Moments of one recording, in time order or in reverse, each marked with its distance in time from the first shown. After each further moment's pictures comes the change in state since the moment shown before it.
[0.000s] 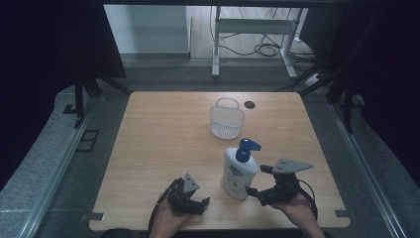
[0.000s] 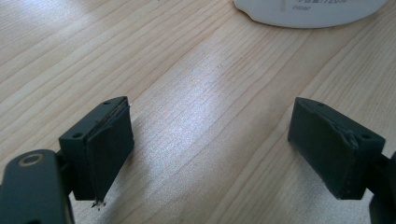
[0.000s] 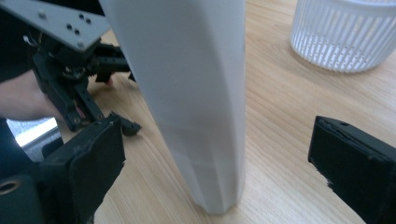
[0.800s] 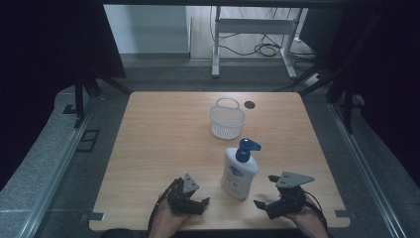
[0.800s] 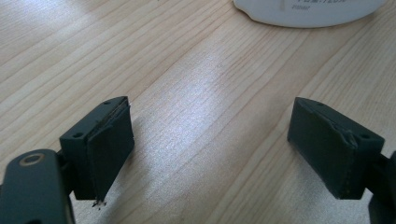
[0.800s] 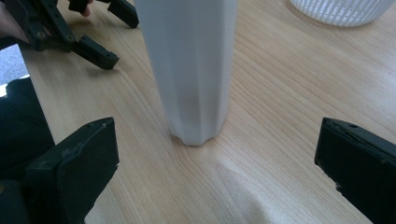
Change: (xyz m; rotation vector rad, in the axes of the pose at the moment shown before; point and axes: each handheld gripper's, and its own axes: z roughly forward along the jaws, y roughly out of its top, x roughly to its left) left arm 0.000 0.000 0.000 -0.003 -0.001 0.000; right arm -0.007 -0.044 -0.007 0.104 -0.046 -0.100
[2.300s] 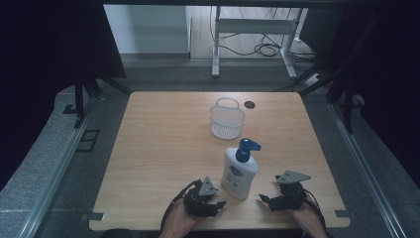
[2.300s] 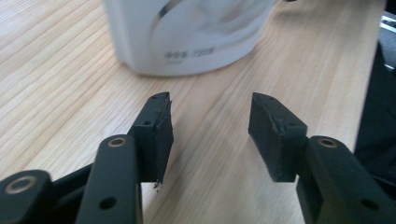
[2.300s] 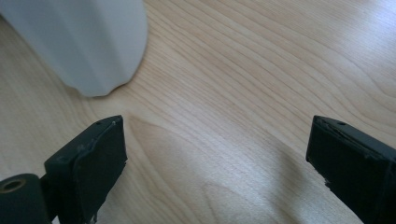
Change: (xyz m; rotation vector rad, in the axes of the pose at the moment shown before) left arm -0.033 0.026 0.006 -0.019 -0.181 0.080; right arm -0.033 -0.038 0.024 0.101 -0.148 0.053
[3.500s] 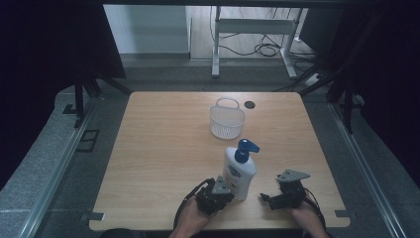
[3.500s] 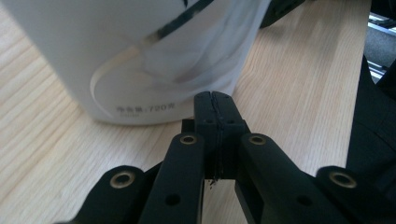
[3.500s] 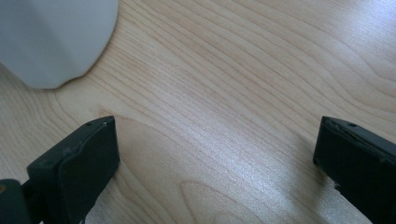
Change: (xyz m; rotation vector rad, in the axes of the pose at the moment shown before) left arm -0.017 0.030 0.026 -0.003 -0.060 0.062; right arm -0.010 -0.006 0.009 0.028 -0.025 0.035
